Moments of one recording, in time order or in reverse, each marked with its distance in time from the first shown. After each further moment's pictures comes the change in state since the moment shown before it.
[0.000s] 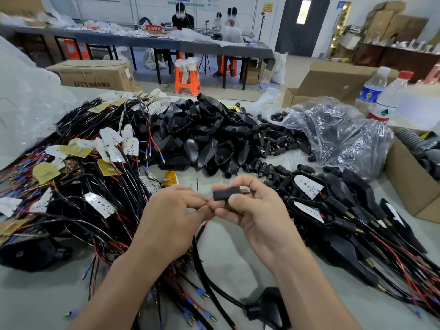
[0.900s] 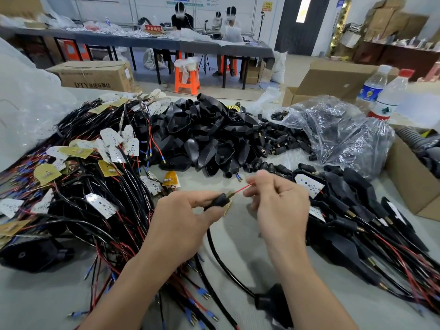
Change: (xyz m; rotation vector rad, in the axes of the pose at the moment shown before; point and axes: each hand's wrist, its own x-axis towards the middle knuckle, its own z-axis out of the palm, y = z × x) left_hand -0.003 0.022 0.004 -0.156 -0.032 -0.188; right_hand 0.006 0.003 -0.005 -0.651 0.555 -0.403
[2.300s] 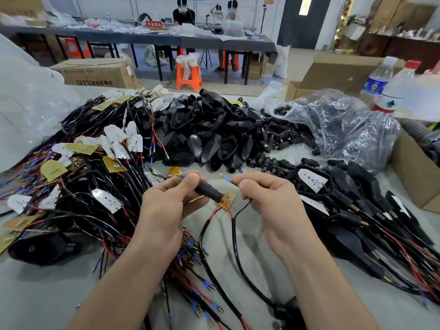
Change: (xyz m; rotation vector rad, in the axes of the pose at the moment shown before) left_hand 0.011 0.000 -0.006 -1.027 0.220 -0.505; right_hand -0.002 -0.015 -0.004 0.318 -0.377 0.228
